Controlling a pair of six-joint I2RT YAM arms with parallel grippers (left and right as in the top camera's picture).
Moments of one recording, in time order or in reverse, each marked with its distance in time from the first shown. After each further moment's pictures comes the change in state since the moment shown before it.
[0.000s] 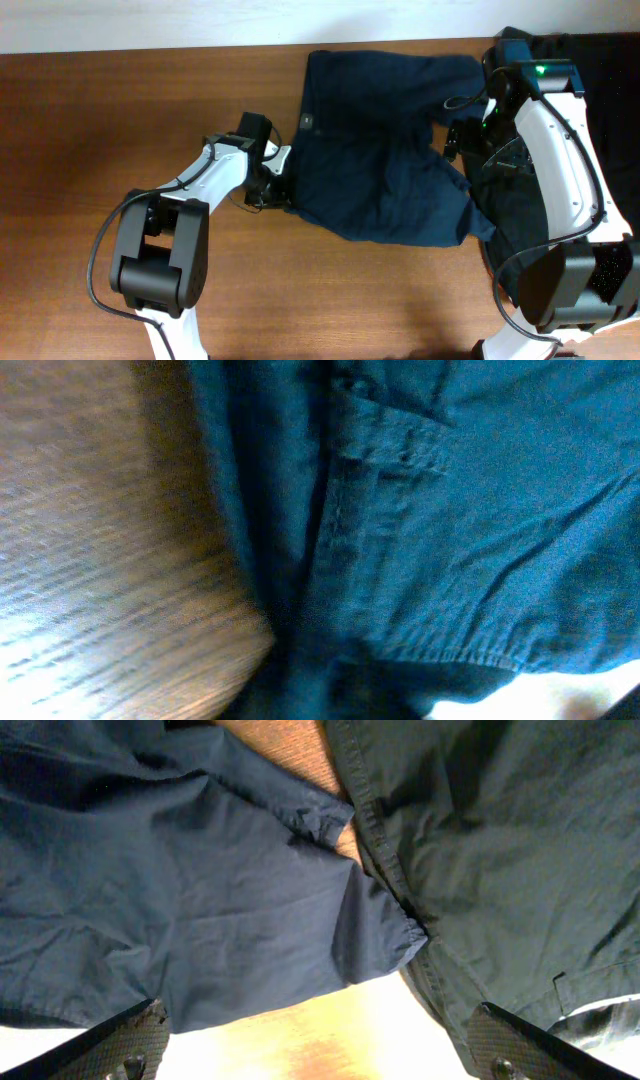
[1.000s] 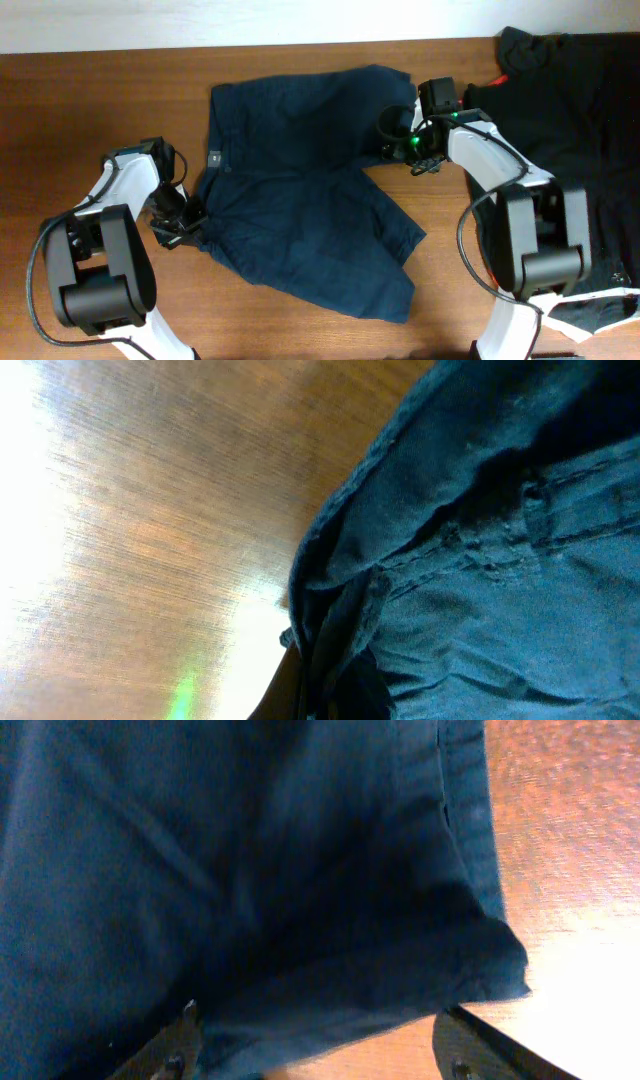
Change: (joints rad) left arm 0.407 -0.094 -0.099 -0.366 -0.281 -0.241; right arm 0.132 0.195 -0.383 0.882 -0.313 0.080
